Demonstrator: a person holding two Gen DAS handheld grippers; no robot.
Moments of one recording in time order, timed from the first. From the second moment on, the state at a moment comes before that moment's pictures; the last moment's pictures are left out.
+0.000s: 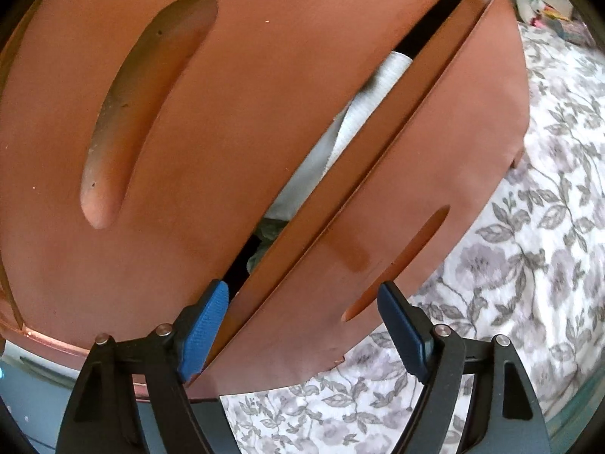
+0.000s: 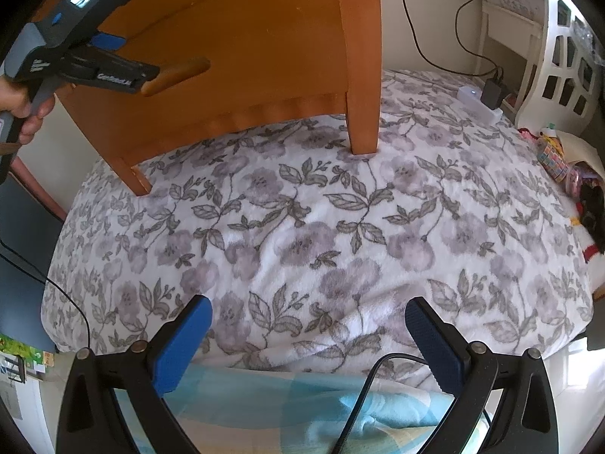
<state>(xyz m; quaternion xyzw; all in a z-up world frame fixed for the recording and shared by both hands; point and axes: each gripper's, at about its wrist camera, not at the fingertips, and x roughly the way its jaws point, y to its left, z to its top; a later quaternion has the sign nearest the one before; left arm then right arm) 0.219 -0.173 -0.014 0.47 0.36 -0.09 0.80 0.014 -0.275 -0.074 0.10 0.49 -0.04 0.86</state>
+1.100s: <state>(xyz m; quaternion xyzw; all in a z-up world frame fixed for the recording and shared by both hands) 0.197 -0.185 0.012 0.45 0.42 -0.15 0.77 -0.010 -0.278 -0.046 0.11 0.46 -0.04 0.88</state>
